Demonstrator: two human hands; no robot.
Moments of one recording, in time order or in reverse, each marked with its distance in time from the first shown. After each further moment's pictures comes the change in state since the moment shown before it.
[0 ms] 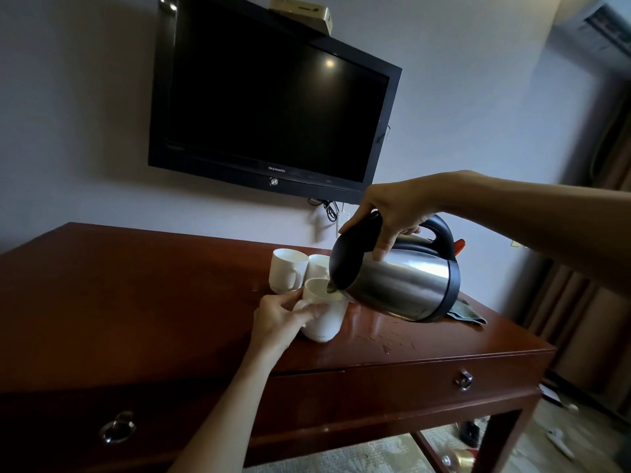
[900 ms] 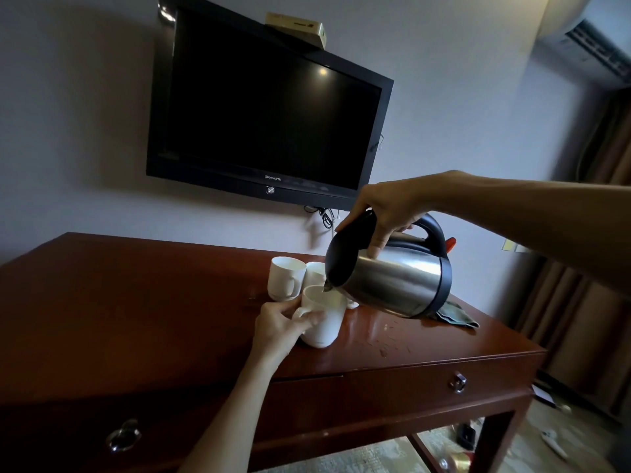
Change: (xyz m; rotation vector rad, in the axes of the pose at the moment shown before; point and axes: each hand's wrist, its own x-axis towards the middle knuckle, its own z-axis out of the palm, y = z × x) left_hand -0.007 0.011 -0.002 0.004 -0.019 0.018; right_hand 0.000 -0.001 -0.014 -0.091 0.035 -0.007
